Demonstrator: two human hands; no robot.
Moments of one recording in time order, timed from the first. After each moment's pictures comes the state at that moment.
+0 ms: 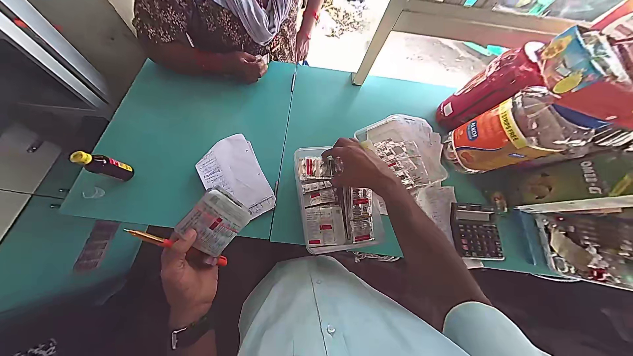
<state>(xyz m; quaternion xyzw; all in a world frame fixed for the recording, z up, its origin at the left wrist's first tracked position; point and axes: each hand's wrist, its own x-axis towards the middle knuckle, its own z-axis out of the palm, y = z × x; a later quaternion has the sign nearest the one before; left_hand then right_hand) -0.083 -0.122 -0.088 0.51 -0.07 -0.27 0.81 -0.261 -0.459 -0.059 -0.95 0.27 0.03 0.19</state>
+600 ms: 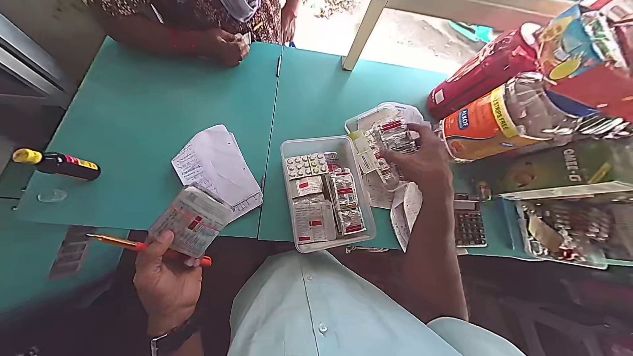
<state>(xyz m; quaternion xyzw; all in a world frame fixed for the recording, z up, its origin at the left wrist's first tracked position) -0.078 -0.125 -0.094 0.52 -0.07 -0.28 0.81 -0.388 -0.471 -0.058 -0.73 0.61 -0.20 0.25</state>
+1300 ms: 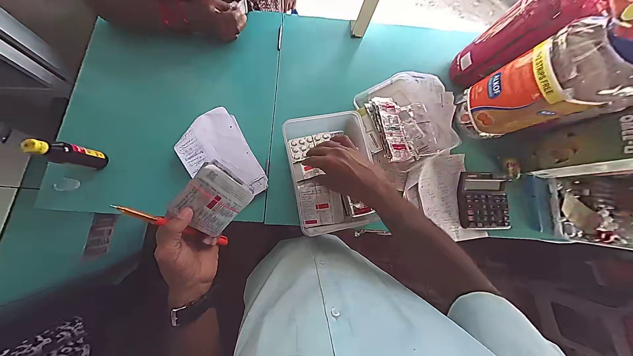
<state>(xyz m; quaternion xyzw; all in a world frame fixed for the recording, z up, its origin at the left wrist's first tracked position) -0.085 -0.141 -0.089 0.52 -0.09 -0.31 0.79 -0.276 -0.402 -0.087 -0.98 0.14 0.00 0.15</state>
